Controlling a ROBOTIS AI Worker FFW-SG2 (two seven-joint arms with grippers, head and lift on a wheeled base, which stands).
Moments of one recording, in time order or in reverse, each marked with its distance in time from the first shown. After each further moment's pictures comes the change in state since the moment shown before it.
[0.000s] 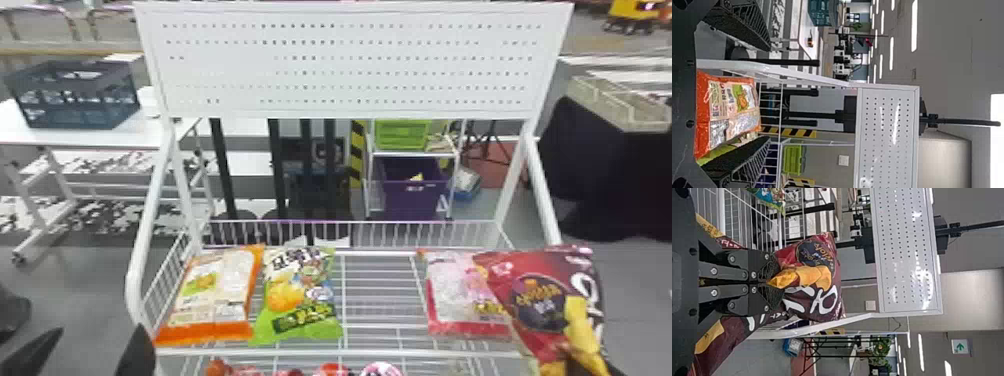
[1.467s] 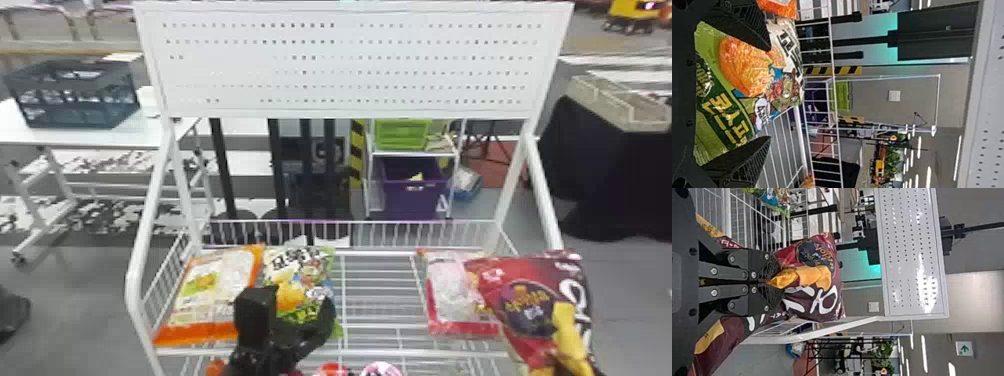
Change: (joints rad) left arm -0.830 -0.056 -0.489 0.809 -0.096 0.201 -0.036; right arm -0.009 0.013 0.032 0.018 0.029 0.000 0.000
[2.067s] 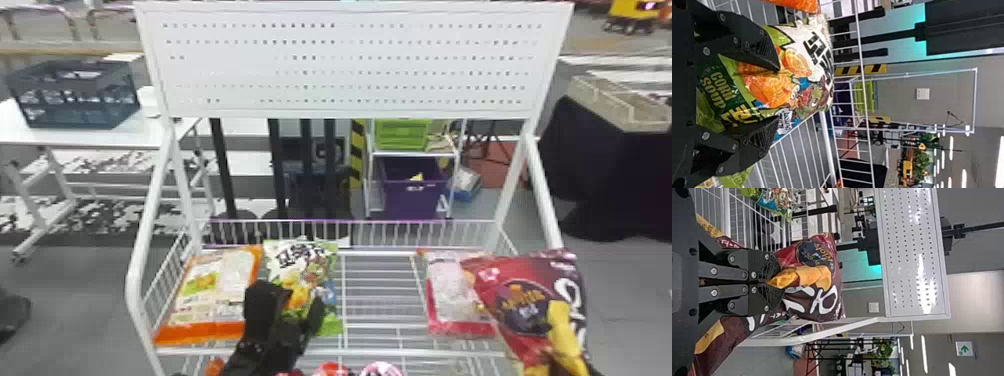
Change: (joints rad) left arm -0.059 0.005 -0.009 0.046 0.008 0.140 -0.010; right arm -0.023 -0.001 0.010 0.018 0.000 0.000 0.000
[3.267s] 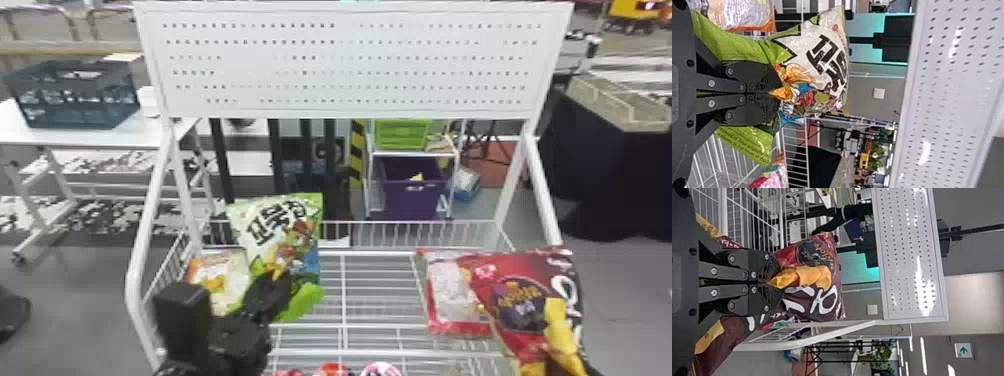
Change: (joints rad) left arm 0.361 0.096 0.156 -0.652 0.123 0.072 -0.004; right arm -0.002 -0.004 0.009 -0.008 -0.001 0.000 -0.001
